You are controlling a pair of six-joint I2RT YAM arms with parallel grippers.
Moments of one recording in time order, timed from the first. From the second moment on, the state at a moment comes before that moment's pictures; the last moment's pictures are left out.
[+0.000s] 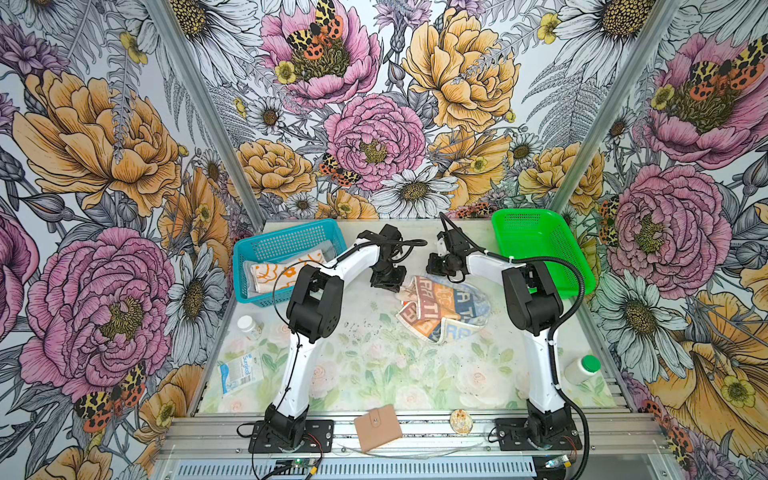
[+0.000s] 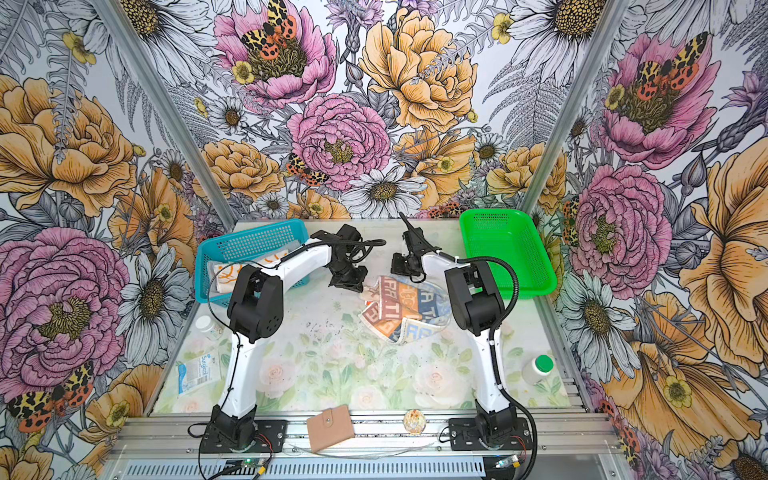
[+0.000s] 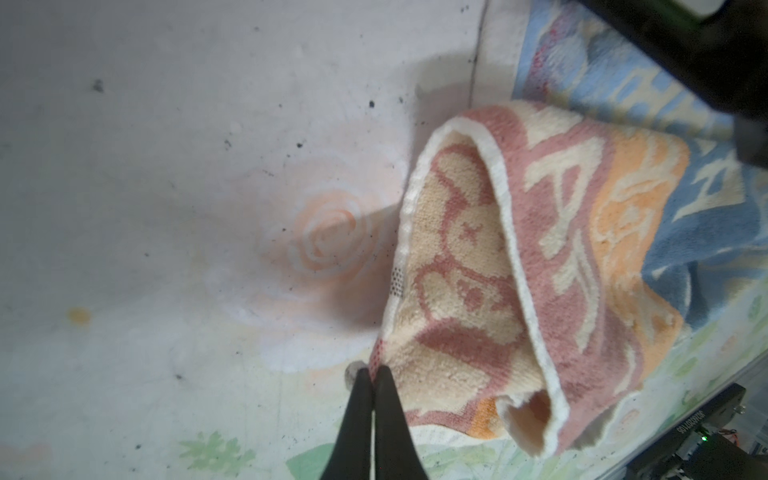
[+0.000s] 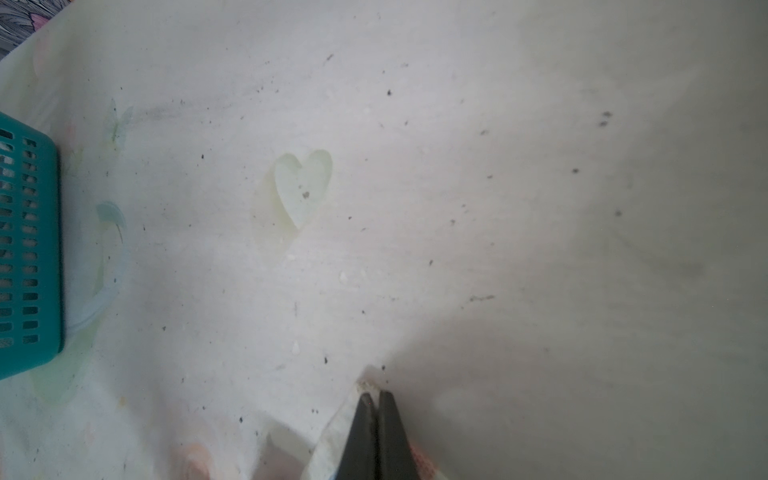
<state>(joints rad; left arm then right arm) -0.48 2.25 1.90 -1.03 0.28 -0.24 0.33 2.25 1.60 -0.30 -0.31 0.40</state>
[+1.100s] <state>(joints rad) -0.73 1.30 1.41 -0.52 -0.18 0.10 0.35 1.33 1.36 -0.32 -0.39 0.35</state>
